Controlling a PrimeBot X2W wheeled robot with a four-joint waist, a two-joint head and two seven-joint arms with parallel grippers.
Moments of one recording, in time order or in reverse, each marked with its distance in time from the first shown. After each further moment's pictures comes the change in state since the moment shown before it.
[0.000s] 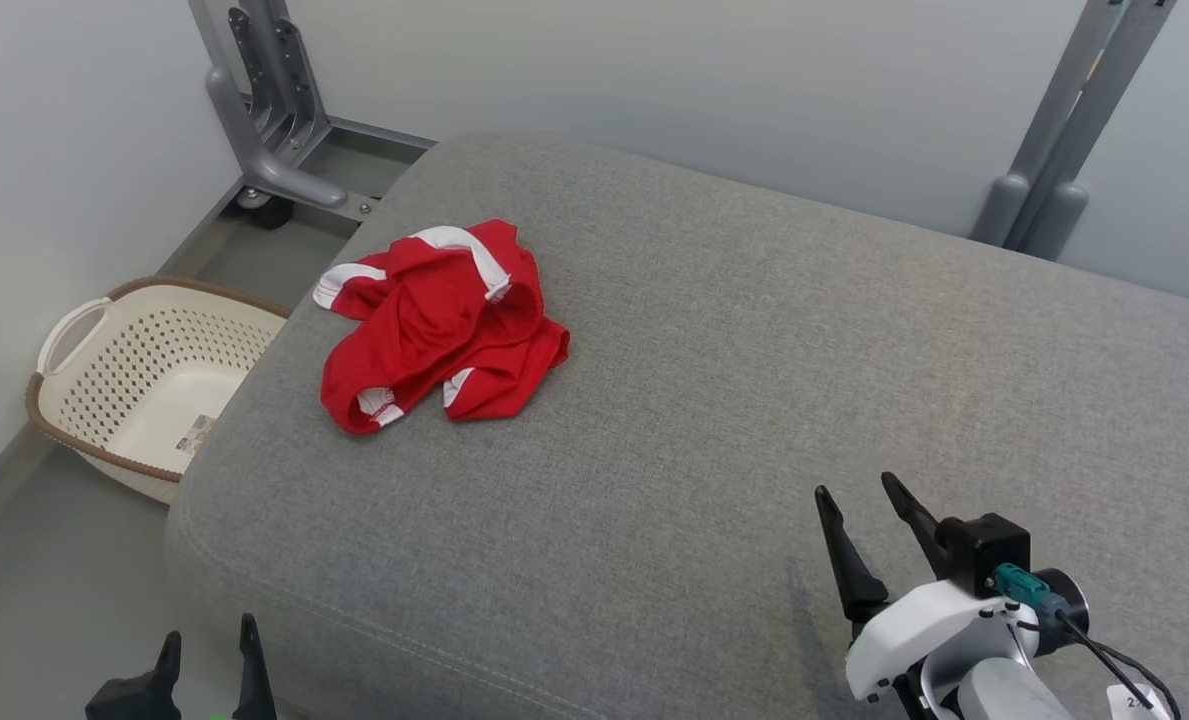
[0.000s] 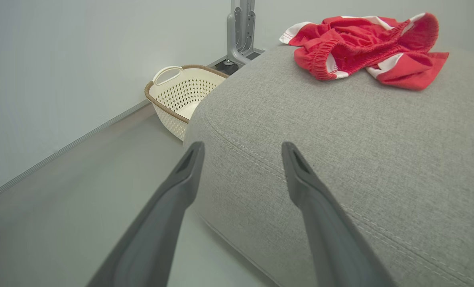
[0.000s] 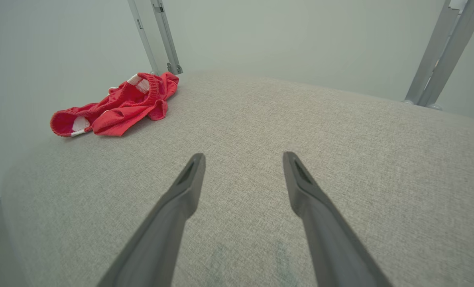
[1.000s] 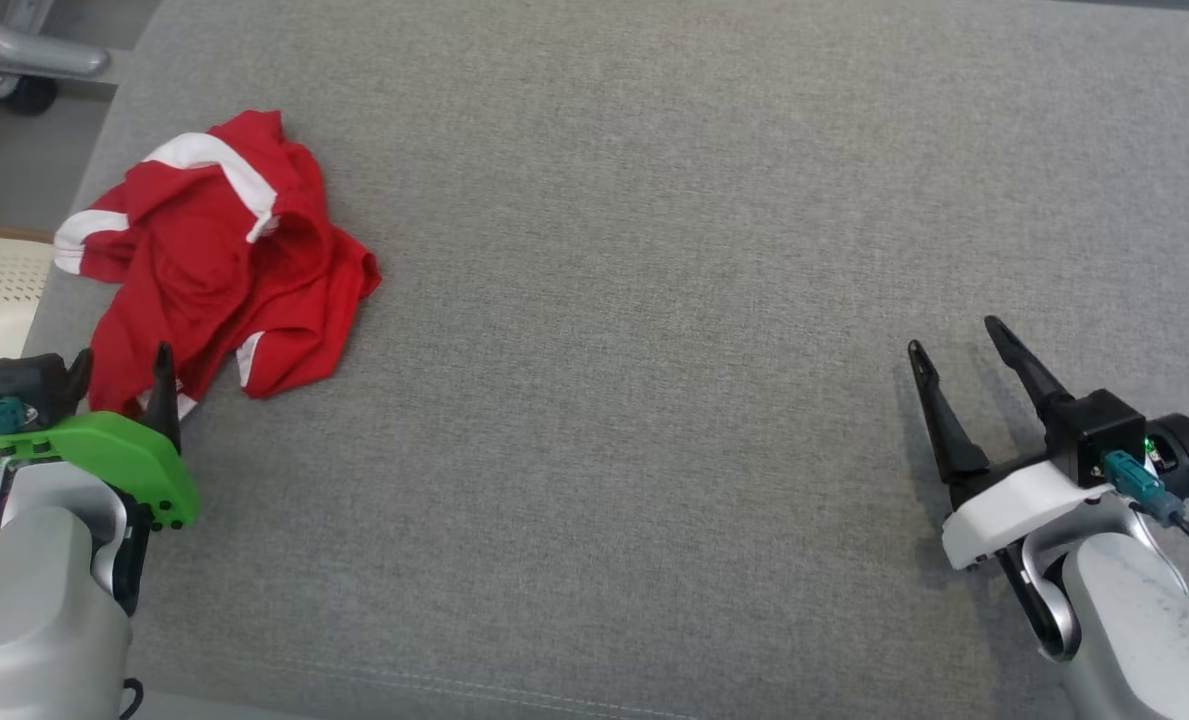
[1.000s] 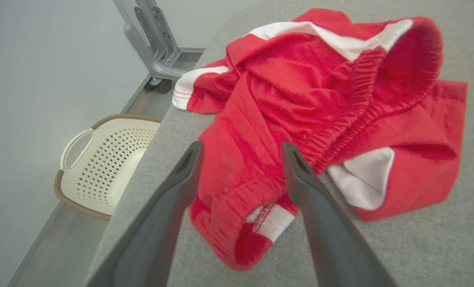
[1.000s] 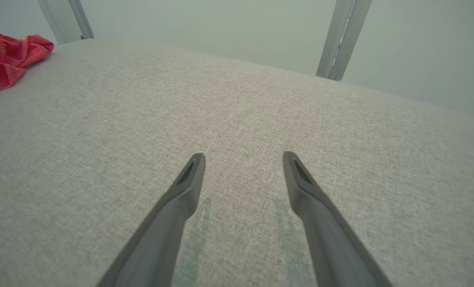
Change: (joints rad) left arm -0.642 0.260 -0.327 0.459 -0.222 -0.048 0.029; right arm -0.115 -0.184 -0.015 -0.140 -0.059 0.000 0.000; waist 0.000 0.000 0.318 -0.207
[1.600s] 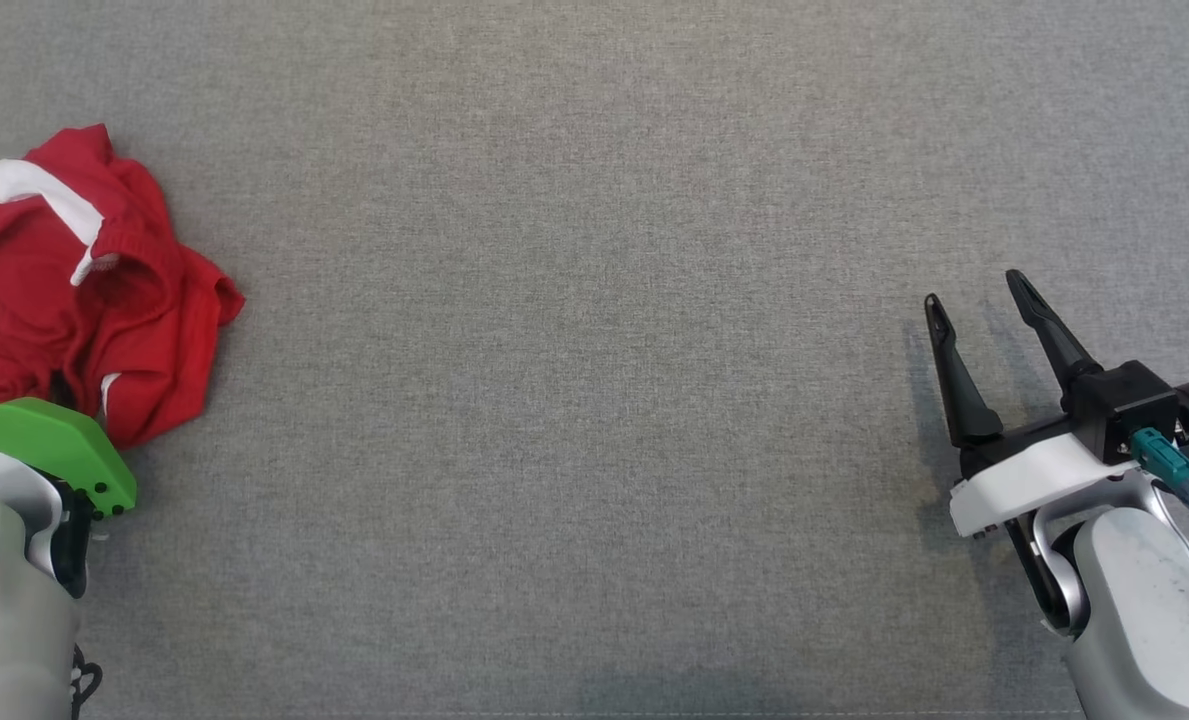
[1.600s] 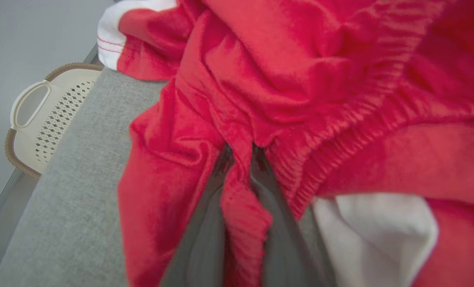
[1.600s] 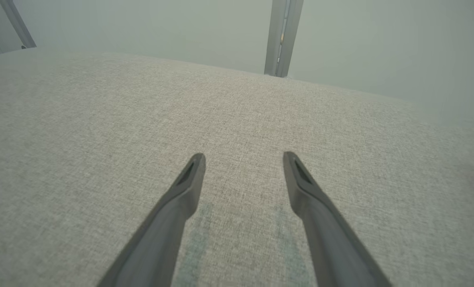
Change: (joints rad) left arm -0.098 0.046 -0.013 0.205 -0.162 0.002 0.128; right arm -0.027 0.004 -0.035 -0.084 -0.001 0.000 0.000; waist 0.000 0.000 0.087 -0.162
